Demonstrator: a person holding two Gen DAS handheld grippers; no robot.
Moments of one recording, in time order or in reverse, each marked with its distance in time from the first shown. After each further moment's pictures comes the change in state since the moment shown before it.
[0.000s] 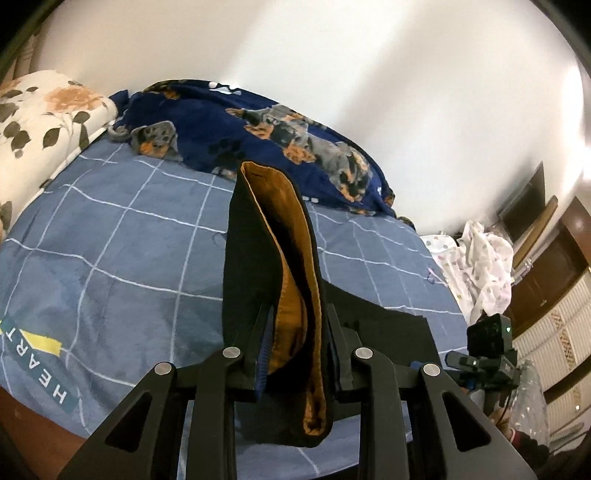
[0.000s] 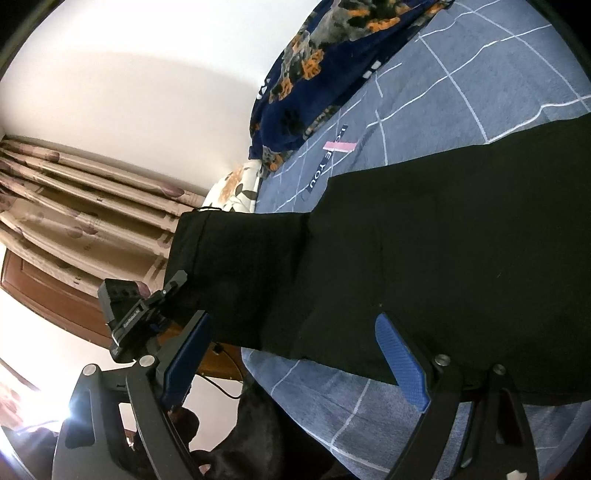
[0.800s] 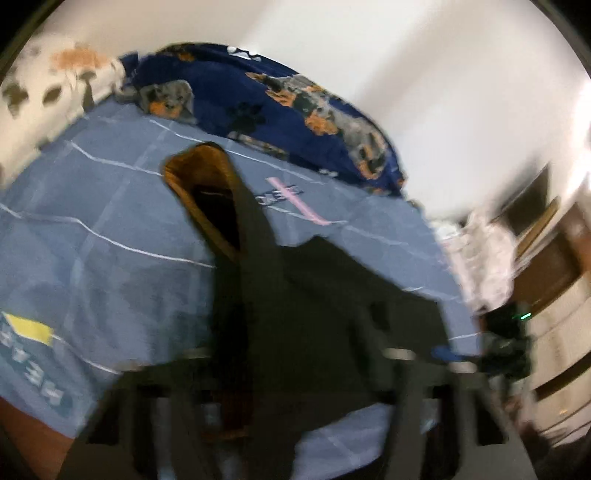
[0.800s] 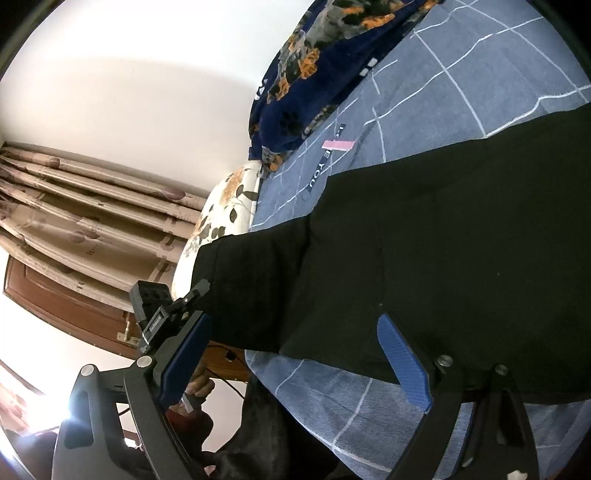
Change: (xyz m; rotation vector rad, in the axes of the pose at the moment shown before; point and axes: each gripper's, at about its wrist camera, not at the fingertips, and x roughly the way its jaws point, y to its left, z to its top) left arm 0.029 0.051 -0.017 -0.020 0.091 0.024; right arm -0.001 -0.004 0.001 0.022 0.009 0.012
